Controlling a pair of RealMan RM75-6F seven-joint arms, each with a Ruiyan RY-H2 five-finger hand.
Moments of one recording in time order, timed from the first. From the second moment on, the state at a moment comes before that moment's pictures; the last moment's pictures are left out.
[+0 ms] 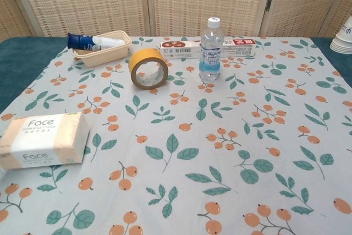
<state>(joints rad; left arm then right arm) -0.09 -1.21 0.03 -1.96 1.65 1.48 0.37 0.04 -0.82 -0.01 -1.83 -1.55 1.42 -0.01</state>
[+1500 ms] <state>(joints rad) -0.39 -1.77 -0.18 -1.91 0.94 1.47 1.39 0.07 -0.80 0.00 -1.82 -1.50 1.37 0.04</state>
